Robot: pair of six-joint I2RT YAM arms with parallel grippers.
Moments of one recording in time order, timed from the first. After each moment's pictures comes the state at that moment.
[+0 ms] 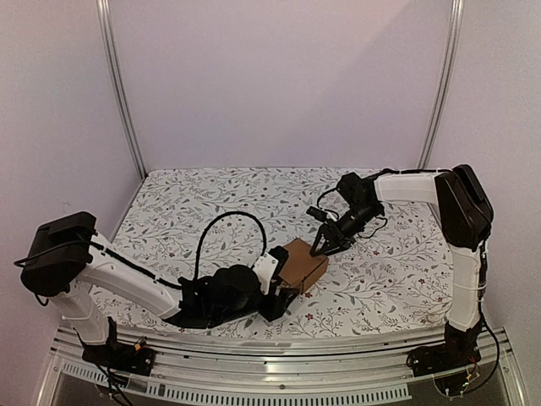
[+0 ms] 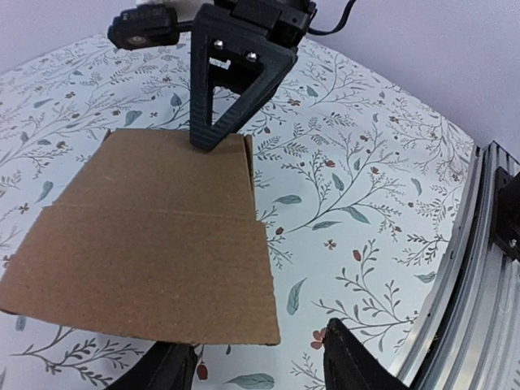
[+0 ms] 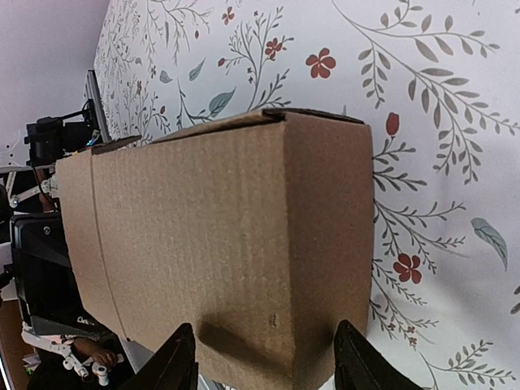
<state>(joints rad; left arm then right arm) -1.30 1.70 0.70 0.55 -0.36 -0.37 0.51 2.09 1.50 -0.84 -0.82 -0.07</state>
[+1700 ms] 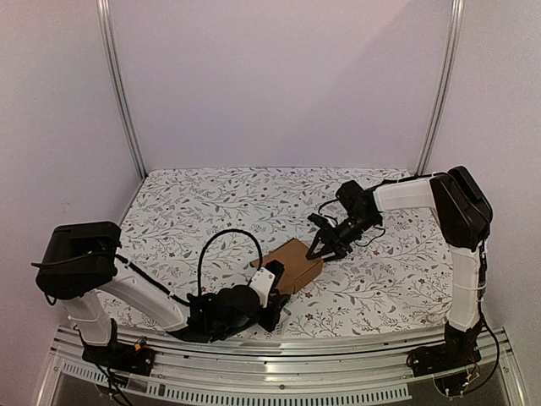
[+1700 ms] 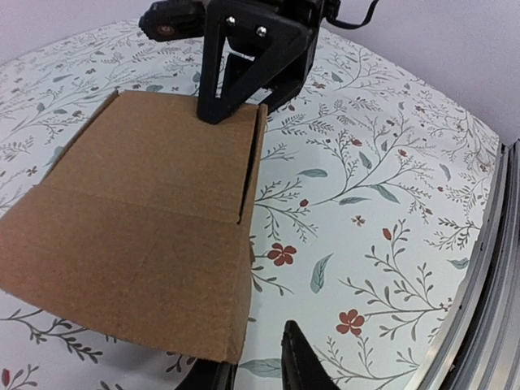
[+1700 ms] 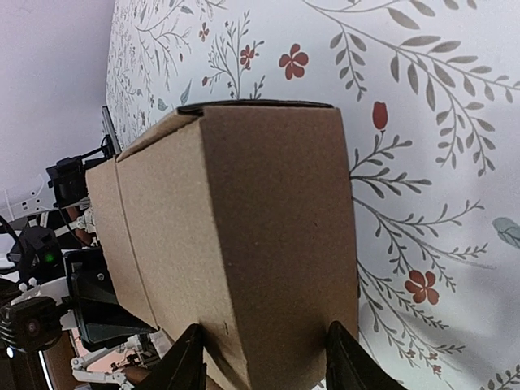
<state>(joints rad) -1.35 1.82 0.63 0.72 -0.51 -0.40 0.51 2.10 1.39 -0.65 -0.88 0.17</state>
